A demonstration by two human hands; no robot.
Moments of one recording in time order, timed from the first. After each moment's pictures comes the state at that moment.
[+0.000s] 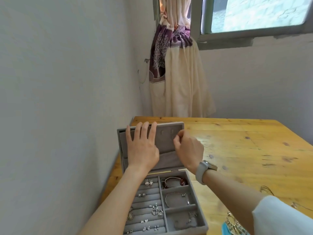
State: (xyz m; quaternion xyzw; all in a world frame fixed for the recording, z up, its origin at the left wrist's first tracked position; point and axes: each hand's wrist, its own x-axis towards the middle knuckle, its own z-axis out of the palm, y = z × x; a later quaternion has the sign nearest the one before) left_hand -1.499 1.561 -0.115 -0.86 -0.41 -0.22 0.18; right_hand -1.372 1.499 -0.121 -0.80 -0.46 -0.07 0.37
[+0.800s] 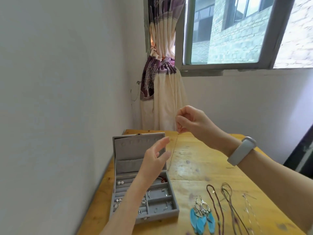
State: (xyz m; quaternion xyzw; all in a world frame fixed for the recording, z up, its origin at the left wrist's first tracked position) left_hand -1.501 1.427 -0.046 -0.74 -0.22 -0.36 -0.52; right_hand -1.371 1.362 0.046 -0.58 -0.58 0.20 0.54
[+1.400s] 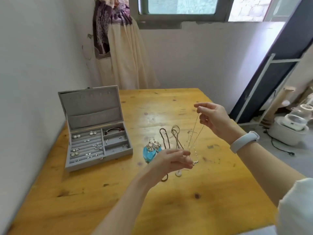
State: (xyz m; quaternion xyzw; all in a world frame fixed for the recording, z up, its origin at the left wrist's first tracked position) left_hand -1.456 1.265 -0.138 -0.59 -0.15 -0.04 -0.79; right_hand -1.275 1.194 -0.067 -0.66 -0.28 0.25 0.65
